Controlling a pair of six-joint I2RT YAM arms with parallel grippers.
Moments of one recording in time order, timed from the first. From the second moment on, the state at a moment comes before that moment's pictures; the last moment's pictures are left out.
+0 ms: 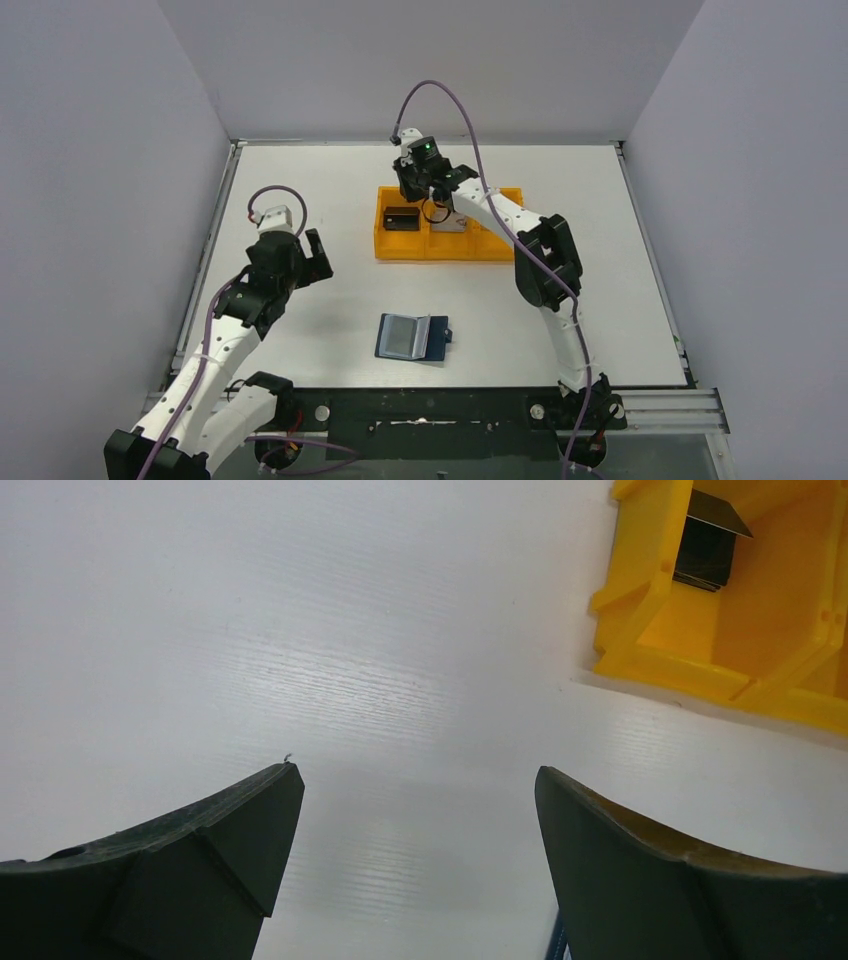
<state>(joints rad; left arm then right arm) -0.31 0.86 0.69 -0.48 -0.28 -0.47 0.63 2.24 1.95 -0.33 -0.04 0.07</state>
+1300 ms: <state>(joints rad) -0.30 0.88 0.69 -0.48 -0.28 -0.47 0.66 2.14 1.79 -0.47 -0.03 0.21</state>
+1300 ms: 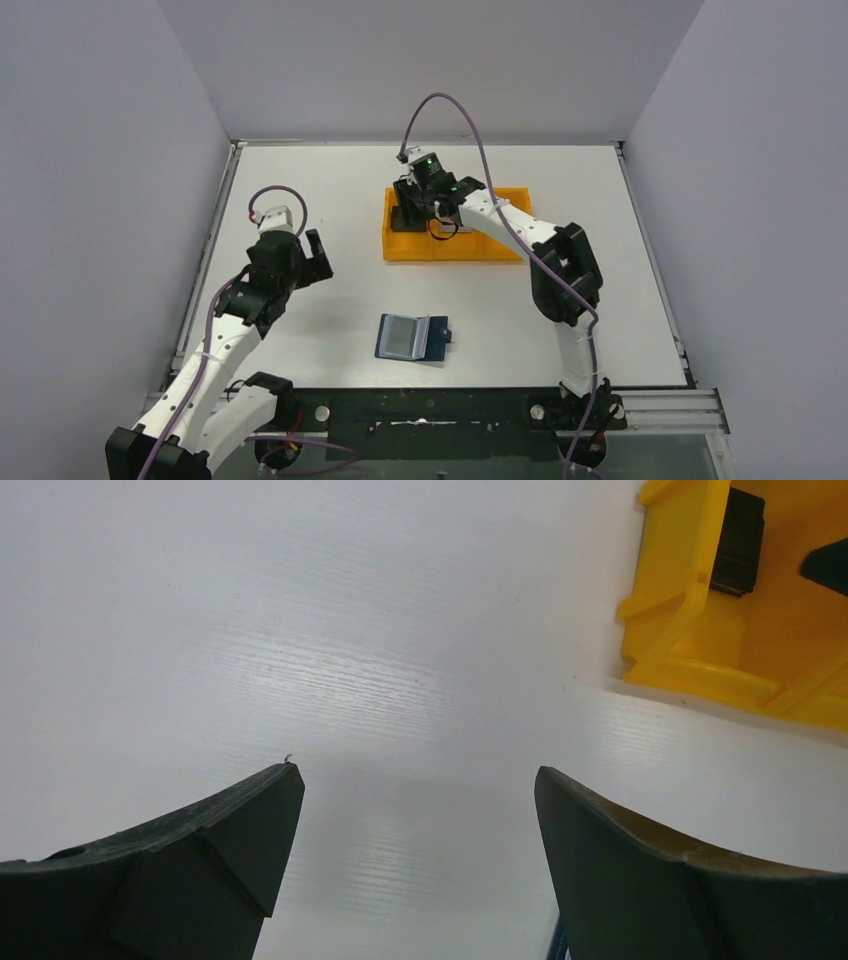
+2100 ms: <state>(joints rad) -0.29 0.87 0.69 -0.48 -0.29 -0.47 0.67 1.98 1.44 -0.38 0.23 0.48</state>
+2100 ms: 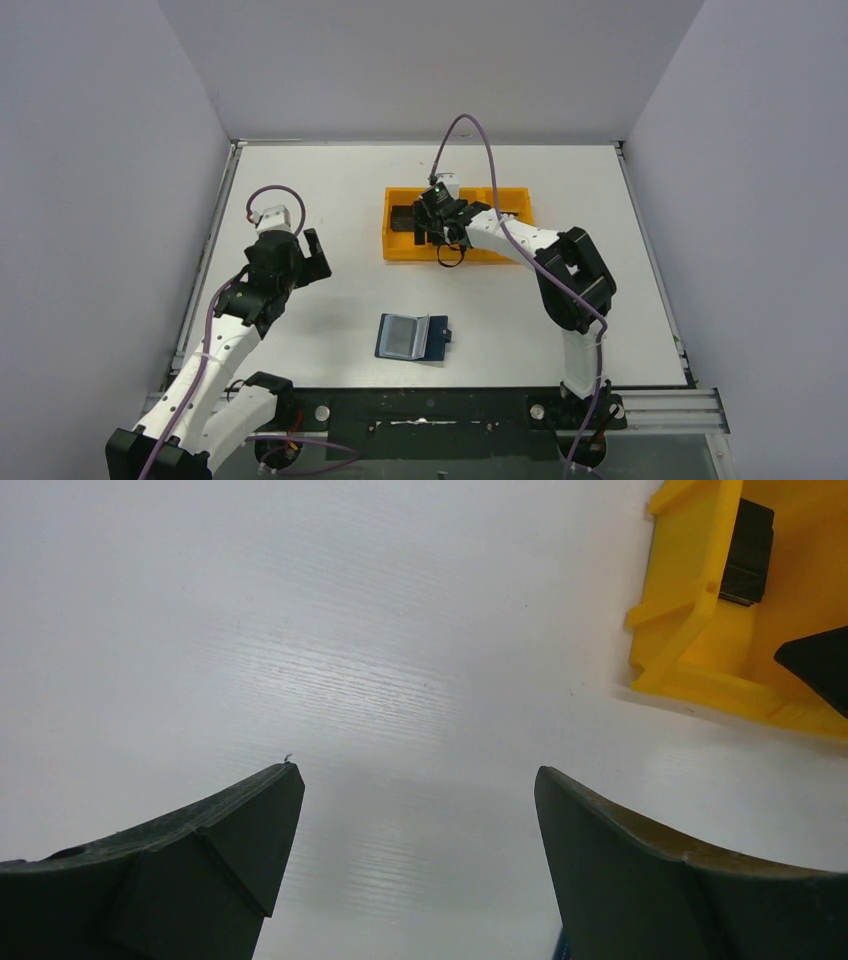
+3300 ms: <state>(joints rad) -0.29 0.81 0.69 -0.48 -0.24 -0.48 0.90 1.94 1.36 -0.38 0.40 0.65</state>
